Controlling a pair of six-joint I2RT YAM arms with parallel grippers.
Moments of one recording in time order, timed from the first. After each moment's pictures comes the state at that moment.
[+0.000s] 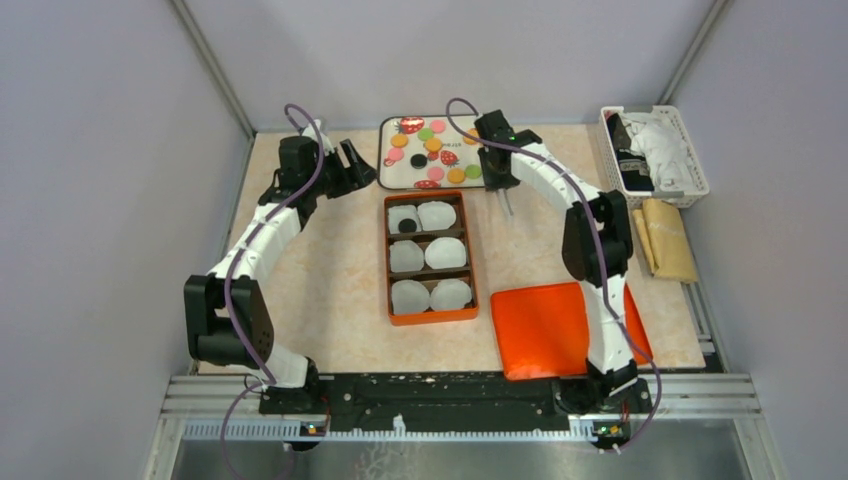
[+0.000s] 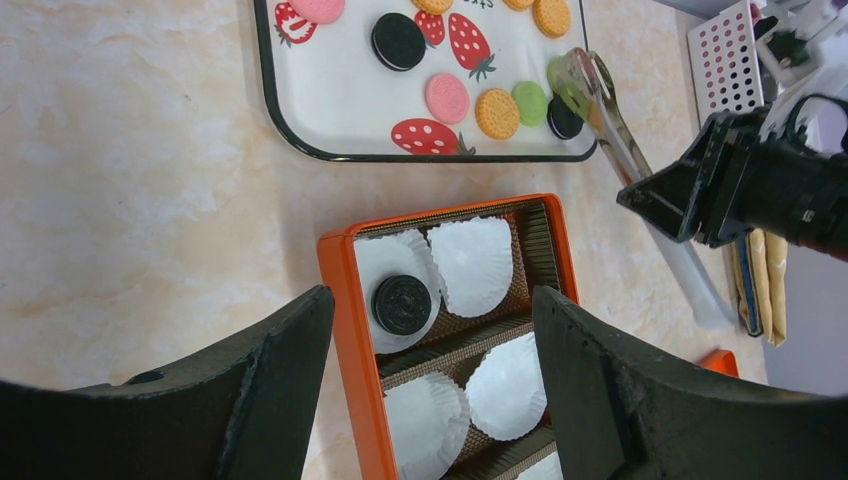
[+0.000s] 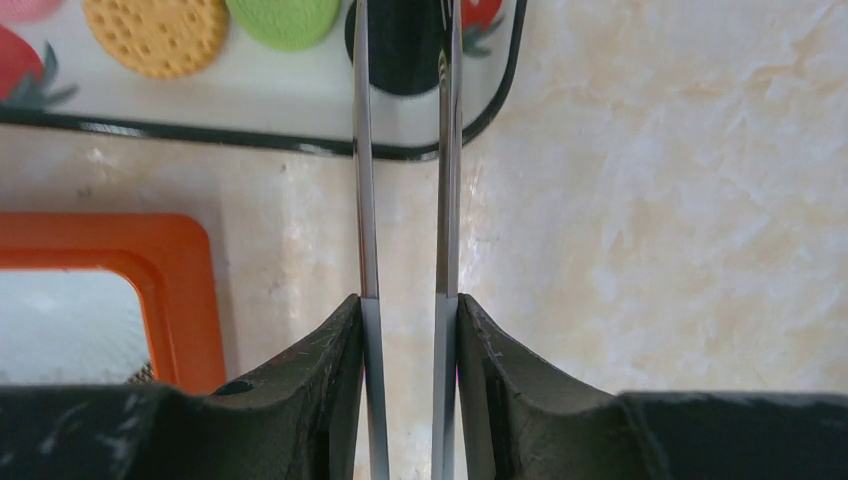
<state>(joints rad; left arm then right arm) -0.09 1.50 1.16 -0.12 0.36 -0.48 0.45 2.21 2.00 -0.81 0.28 0.19</state>
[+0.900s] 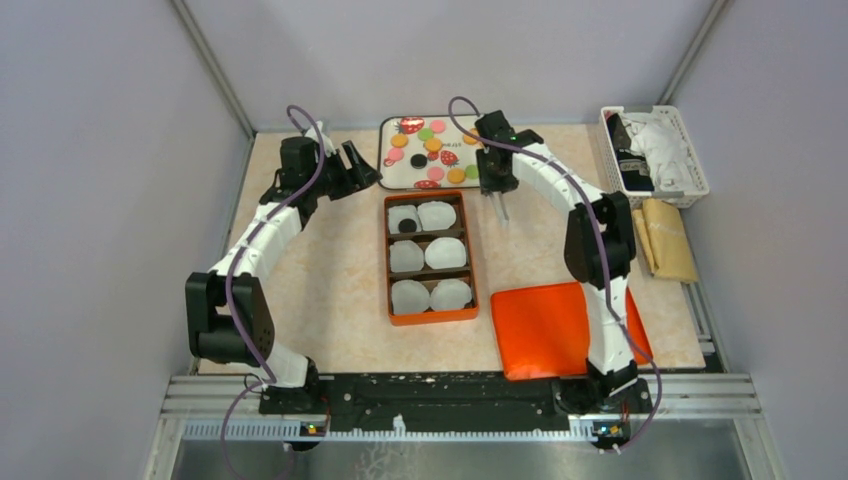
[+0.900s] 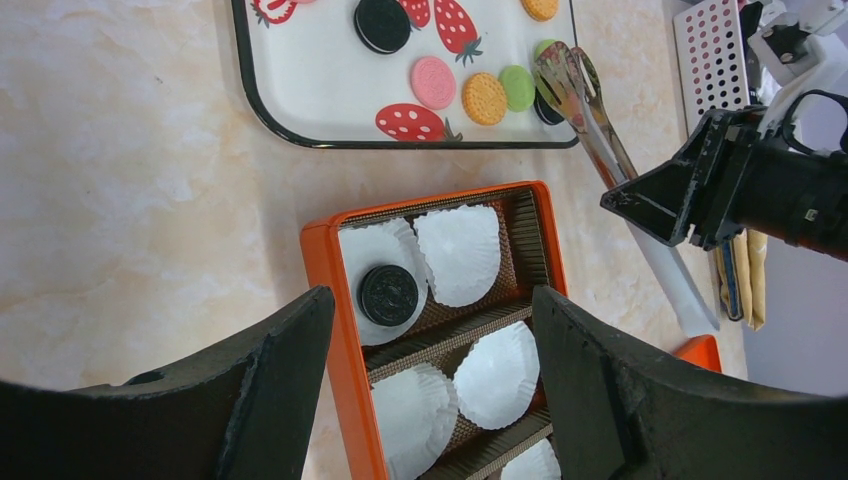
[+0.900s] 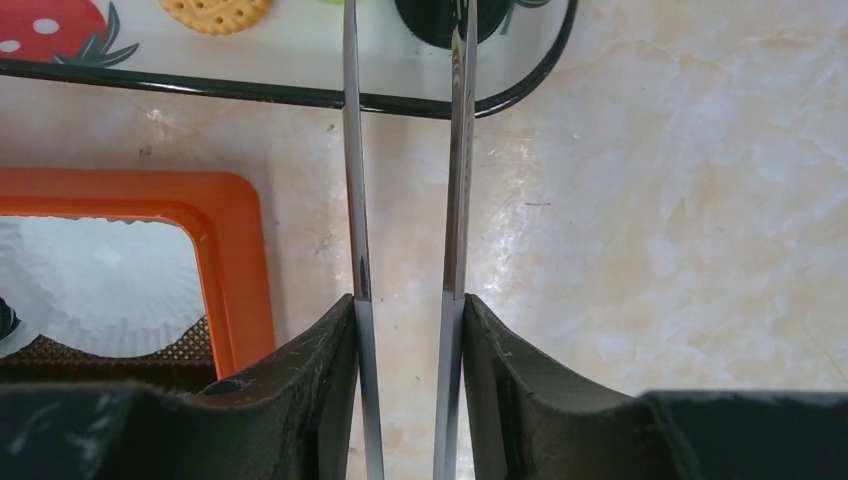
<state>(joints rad) -0.09 1.52 1.16 -0.13 0.40 -0.50 0.45 2.14 1.92 -0.82 0.22 0.25</state>
